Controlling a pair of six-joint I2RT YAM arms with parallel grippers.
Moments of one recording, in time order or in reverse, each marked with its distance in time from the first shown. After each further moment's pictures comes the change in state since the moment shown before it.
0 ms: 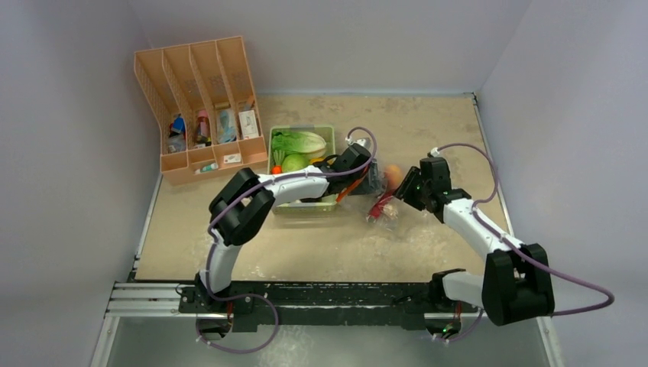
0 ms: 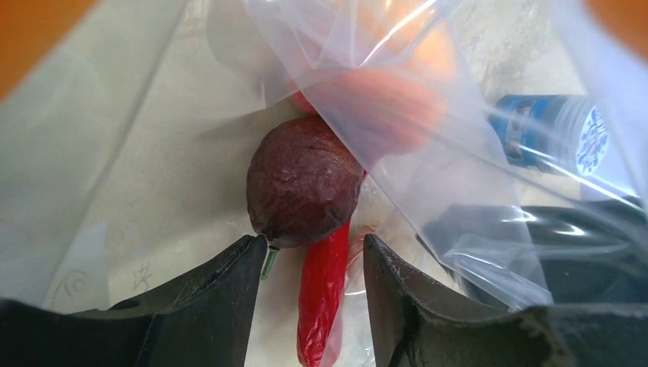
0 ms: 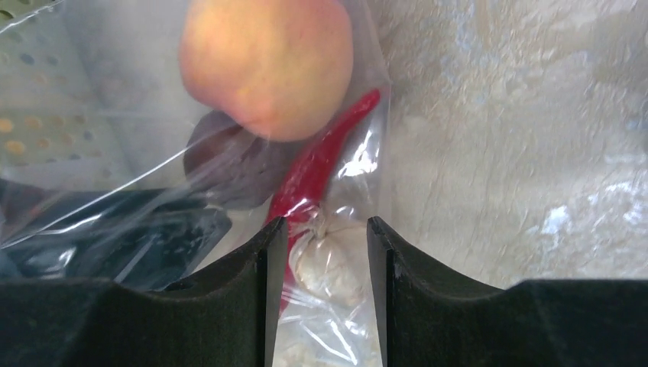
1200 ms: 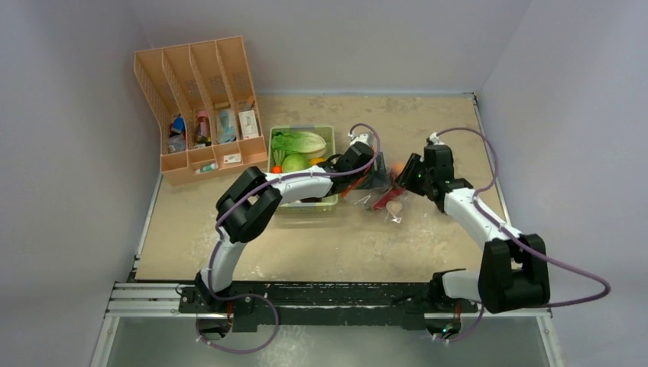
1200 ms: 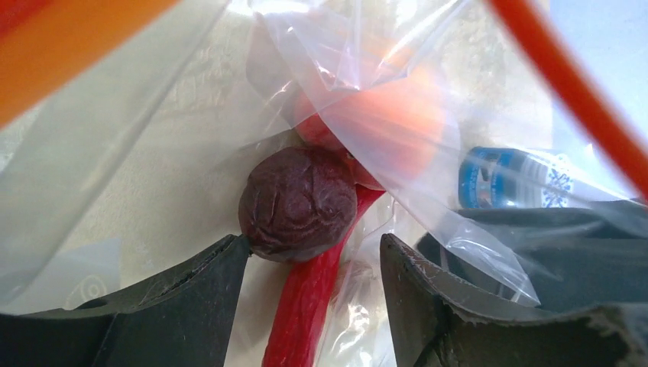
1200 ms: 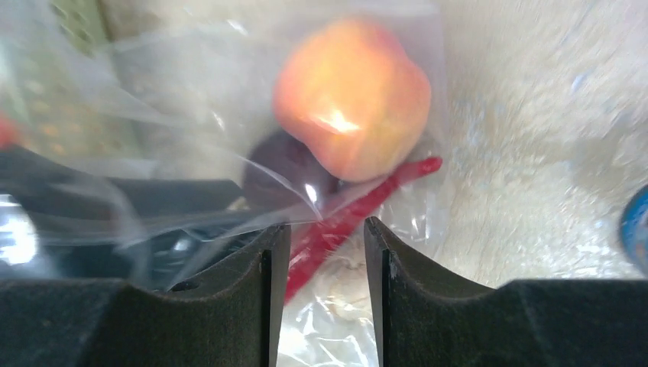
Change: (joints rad) left arm 0.003 0.067 0.047 0.130 -0.050 -0.006; right arm -0.049 0.119 0.081 0.075 -0.053 -0.145
